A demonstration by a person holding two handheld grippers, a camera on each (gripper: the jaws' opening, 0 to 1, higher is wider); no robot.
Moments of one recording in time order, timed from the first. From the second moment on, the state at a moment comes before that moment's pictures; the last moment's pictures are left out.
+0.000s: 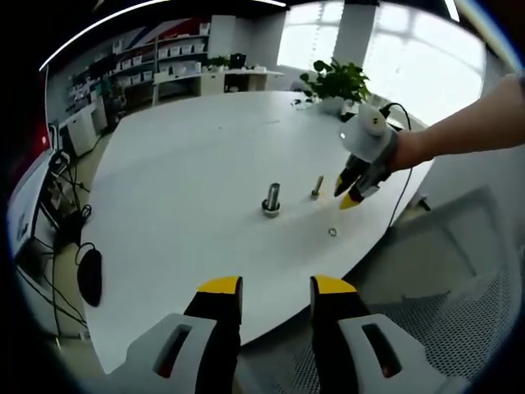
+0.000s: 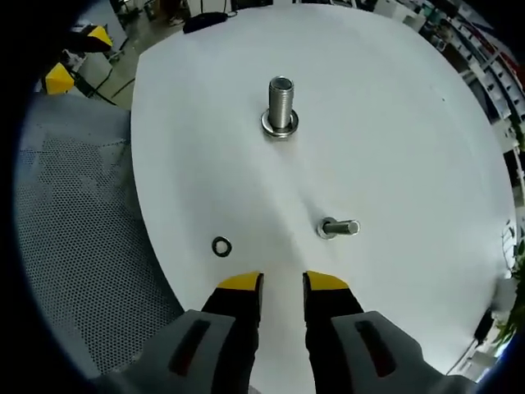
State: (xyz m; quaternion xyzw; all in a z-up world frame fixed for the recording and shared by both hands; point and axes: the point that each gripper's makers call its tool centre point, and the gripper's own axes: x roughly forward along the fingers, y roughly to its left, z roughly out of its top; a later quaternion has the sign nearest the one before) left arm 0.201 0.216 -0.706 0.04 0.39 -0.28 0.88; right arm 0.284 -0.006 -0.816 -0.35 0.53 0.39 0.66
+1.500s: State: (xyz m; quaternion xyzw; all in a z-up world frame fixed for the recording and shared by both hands) left arm 0.201 0.212 -0.704 0.03 0.39 -0.29 0.88; right arm 0.248 0.043 -0.815 -0.32 0.51 0.45 0.66
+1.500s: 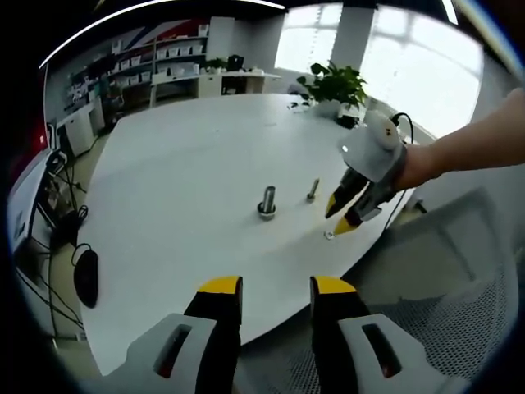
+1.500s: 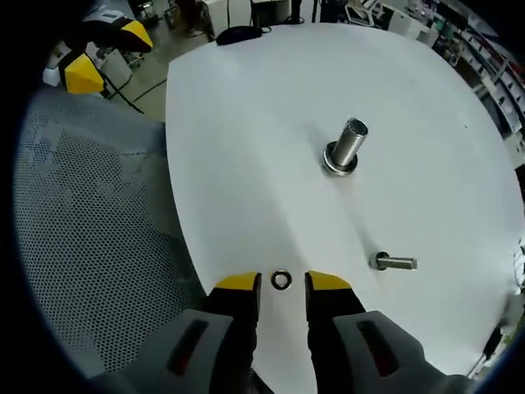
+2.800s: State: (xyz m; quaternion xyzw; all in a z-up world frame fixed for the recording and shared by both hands) left arm 0.202 0.217 -0.705 0.03 0.39 -0.27 0.88; right arm 0.240 0.039 -0.841 -0.38 0.48 0.50 0.62
